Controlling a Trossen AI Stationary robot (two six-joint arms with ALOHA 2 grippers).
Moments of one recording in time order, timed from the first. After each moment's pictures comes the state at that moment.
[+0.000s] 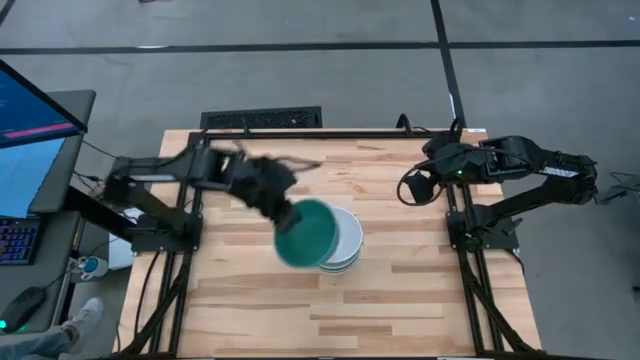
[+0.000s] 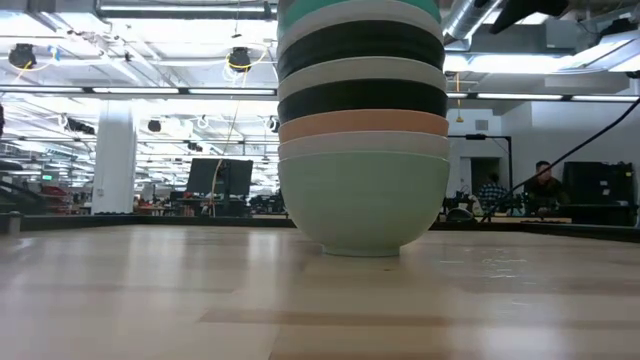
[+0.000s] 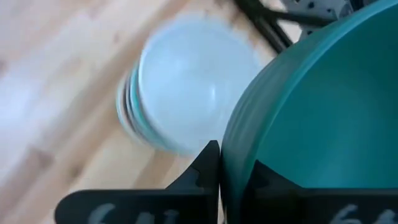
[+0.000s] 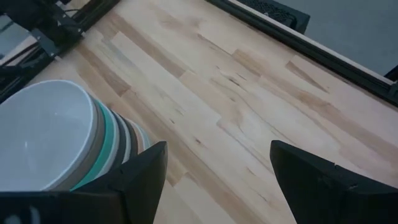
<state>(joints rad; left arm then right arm) -0.10 1.48 1.71 -1.02 0.08 -0.86 0.04 1.05 1.40 -1.25 0.34 0.71</state>
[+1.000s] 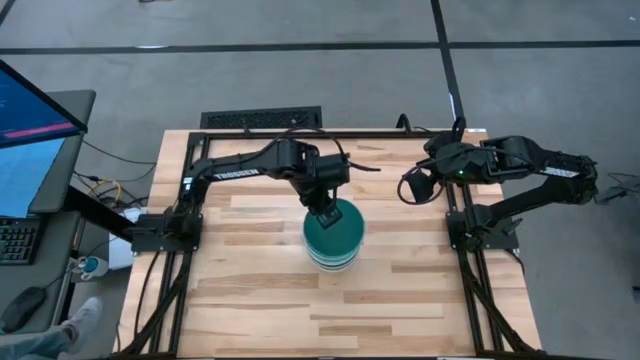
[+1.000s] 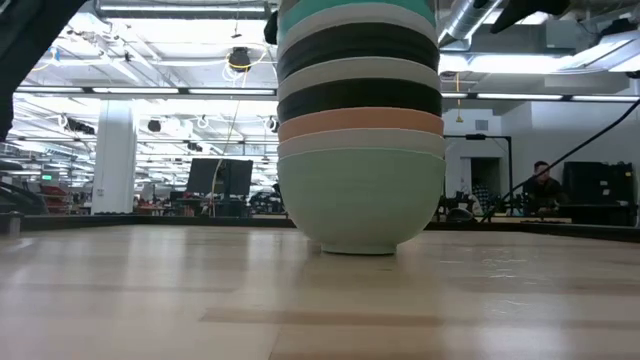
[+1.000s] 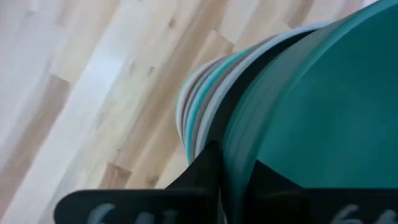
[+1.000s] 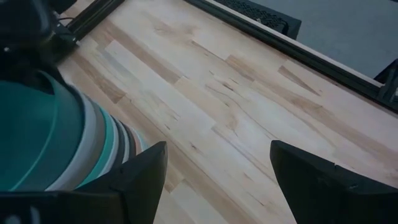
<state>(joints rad) 0.05 2.08 2.33 -1.48 0.12 -0.53 0.04 1.05 1.40 -1.26 0.38 0.72</state>
